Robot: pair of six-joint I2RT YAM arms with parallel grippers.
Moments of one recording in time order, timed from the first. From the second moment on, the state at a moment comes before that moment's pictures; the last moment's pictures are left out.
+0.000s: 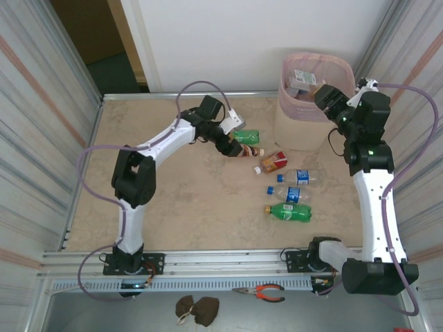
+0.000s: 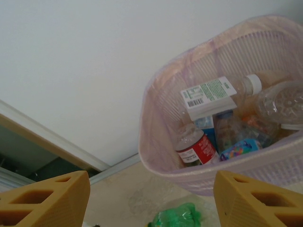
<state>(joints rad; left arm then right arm) -0.56 2.09 1.78 -0.69 0.52 0.36 -0.04 1.09 1.31 -0.42 -0.16 0.64</state>
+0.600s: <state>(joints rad) -0.53 2.26 1.89 -0.69 0.49 0.37 -0.06 1.04 1.24 -0.43 -0.16 0.64</state>
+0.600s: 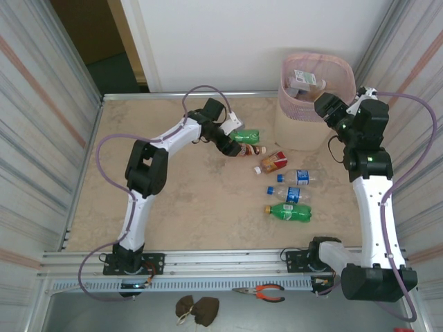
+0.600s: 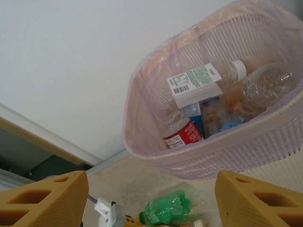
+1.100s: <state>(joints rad) -0.55 2.26 1.86 -0.69 0.50 0.37 -0.06 1.01 1.22 -0.43 -0.16 0.64</state>
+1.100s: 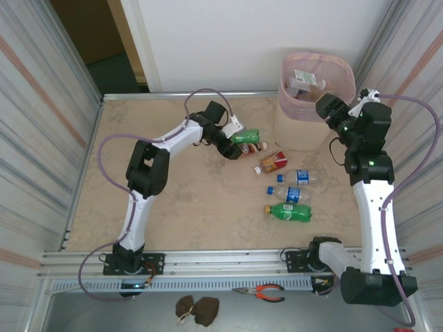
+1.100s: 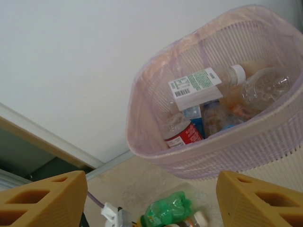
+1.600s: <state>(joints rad) -0.59 2.26 1.82 -0.68 0.44 0.35 -0.06 0.98 1.20 -0.44 -0.16 0.64</state>
